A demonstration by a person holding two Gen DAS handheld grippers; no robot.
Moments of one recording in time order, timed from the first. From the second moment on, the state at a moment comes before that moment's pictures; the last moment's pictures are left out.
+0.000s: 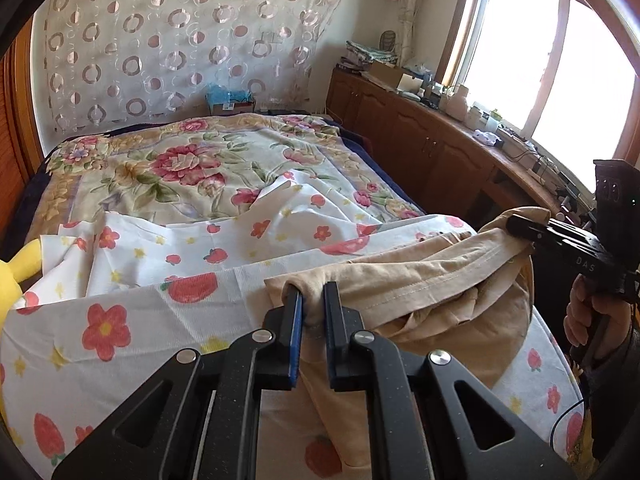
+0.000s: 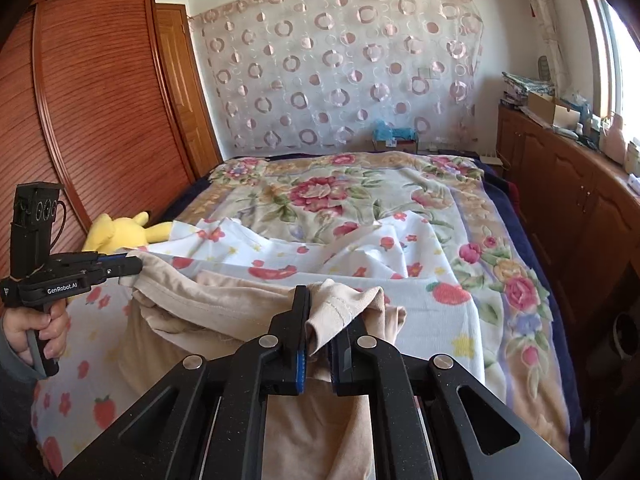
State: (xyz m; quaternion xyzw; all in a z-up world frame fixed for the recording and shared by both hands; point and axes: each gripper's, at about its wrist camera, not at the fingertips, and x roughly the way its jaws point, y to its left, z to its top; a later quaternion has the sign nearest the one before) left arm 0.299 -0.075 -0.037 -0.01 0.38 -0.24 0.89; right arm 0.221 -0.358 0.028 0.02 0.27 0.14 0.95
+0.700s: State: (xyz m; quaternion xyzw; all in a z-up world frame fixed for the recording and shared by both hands) left arm 0.310 -0.077 -0.073 0.01 0.42 -0.26 0.87; right arm 0.248 -0.331 0.010 -0.02 0.35 0.16 0.92
